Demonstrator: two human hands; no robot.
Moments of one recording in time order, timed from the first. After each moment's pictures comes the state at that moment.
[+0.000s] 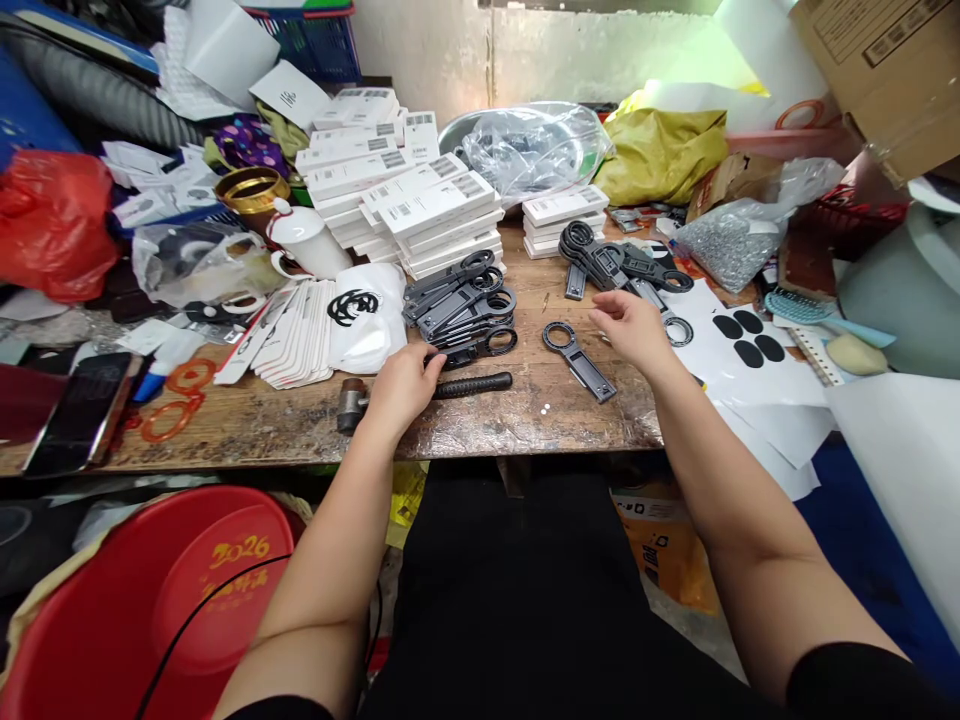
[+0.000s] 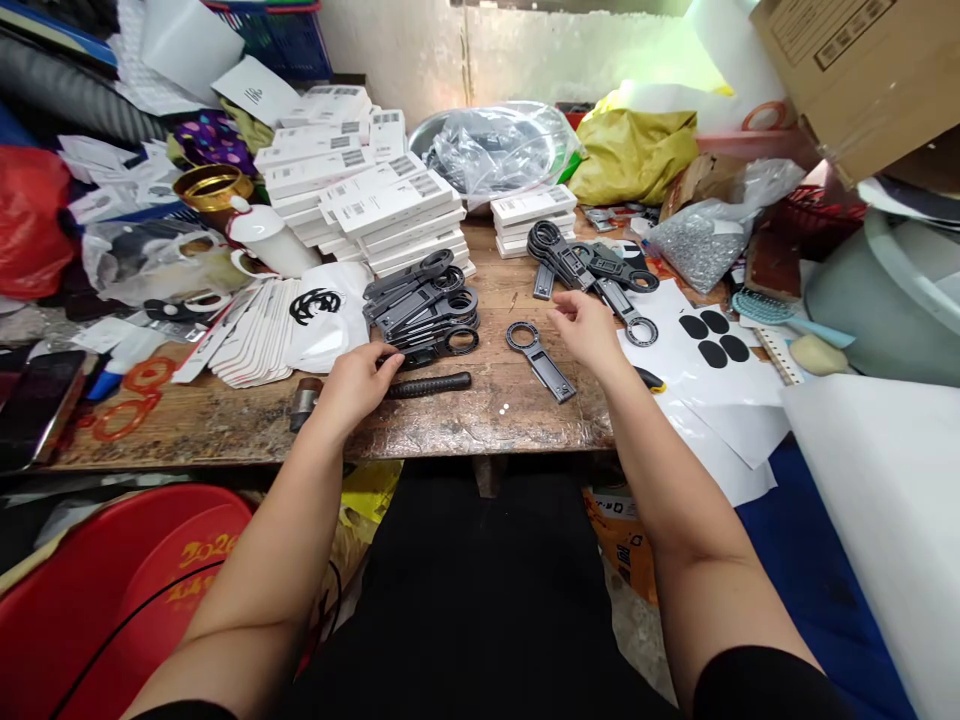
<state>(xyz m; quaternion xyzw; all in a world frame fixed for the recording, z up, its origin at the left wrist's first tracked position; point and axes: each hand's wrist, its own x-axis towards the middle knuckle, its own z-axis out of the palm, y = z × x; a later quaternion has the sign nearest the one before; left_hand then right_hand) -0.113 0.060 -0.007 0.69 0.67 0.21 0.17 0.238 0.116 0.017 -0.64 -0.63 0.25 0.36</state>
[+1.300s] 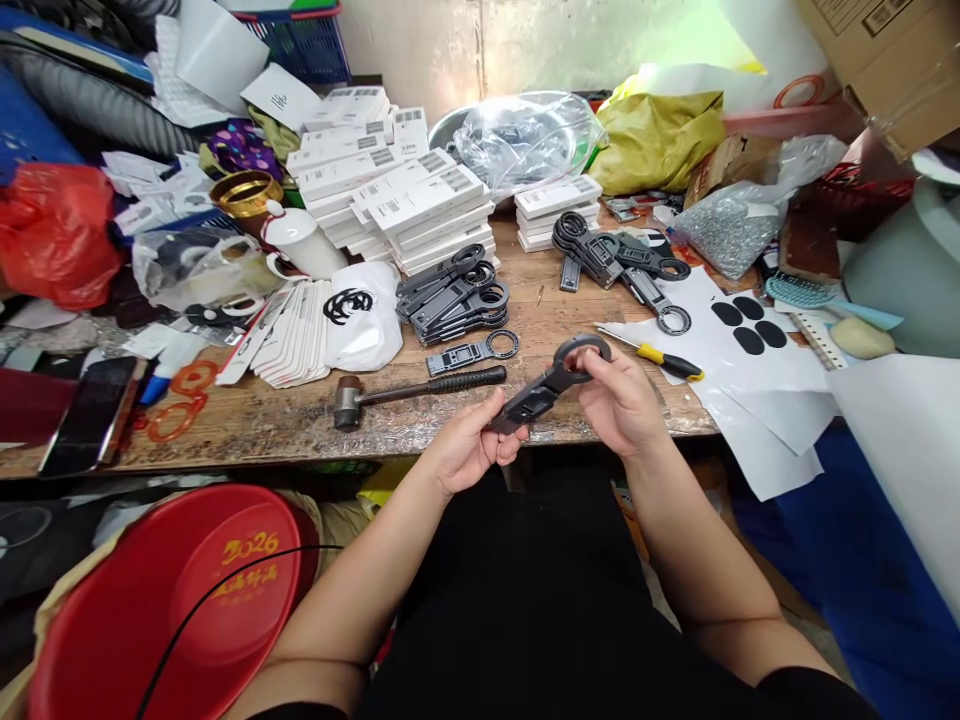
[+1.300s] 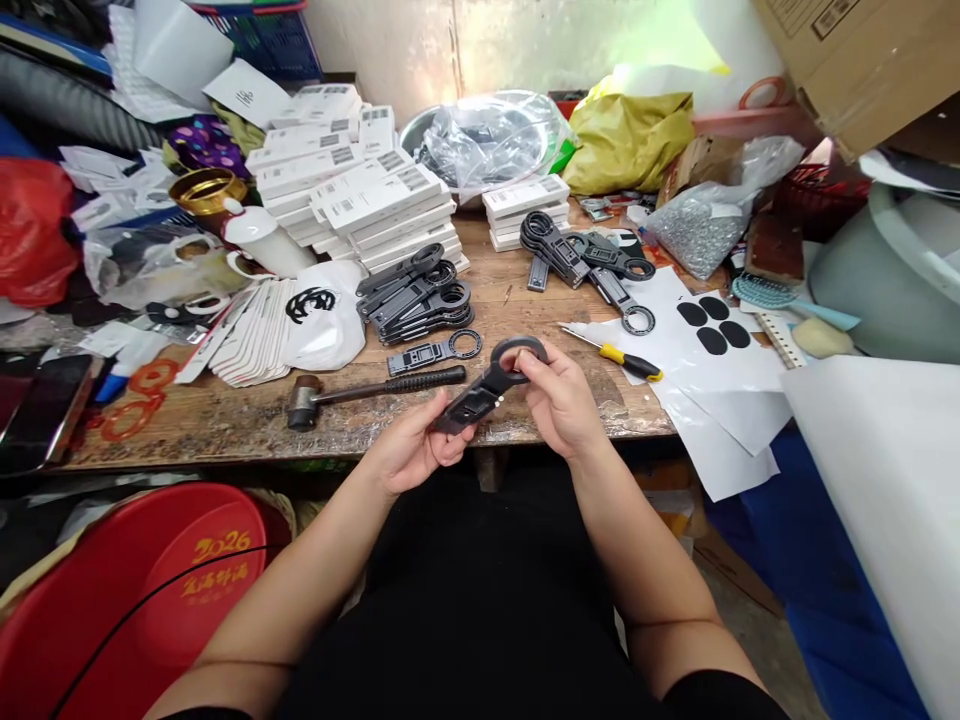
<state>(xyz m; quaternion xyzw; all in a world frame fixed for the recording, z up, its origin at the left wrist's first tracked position) -0.020 -0.022 -0.001 0.27 0.34 0.38 0.82 0.185 0.004 0.028 -0.36 -0.38 0.62 0.58</state>
